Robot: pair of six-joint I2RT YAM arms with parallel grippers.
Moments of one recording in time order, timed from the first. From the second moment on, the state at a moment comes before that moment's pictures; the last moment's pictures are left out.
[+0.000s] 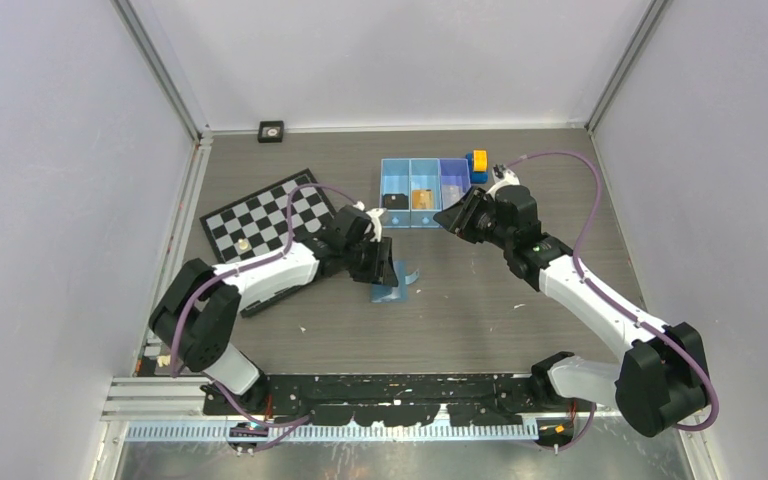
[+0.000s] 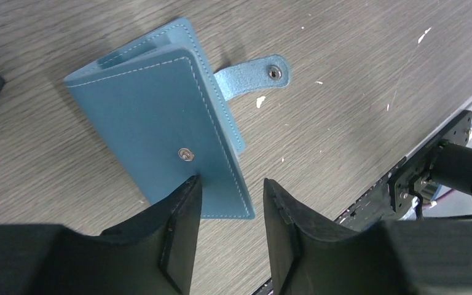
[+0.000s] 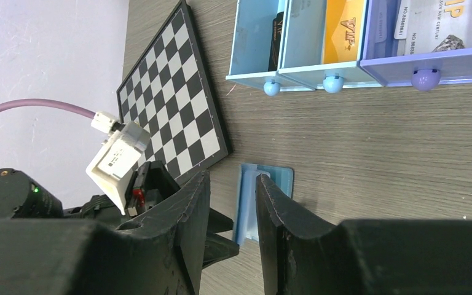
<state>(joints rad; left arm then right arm) -0.69 1.55 0.93 -0.25 0.29 -0.53 0.42 1.18 0.78 -0.01 -0.16 0.79</state>
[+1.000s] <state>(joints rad) -0.65 1.61 0.87 -0.12 0.36 -0.56 0.42 1.18 0.77 0.00 -0.19 0.81</state>
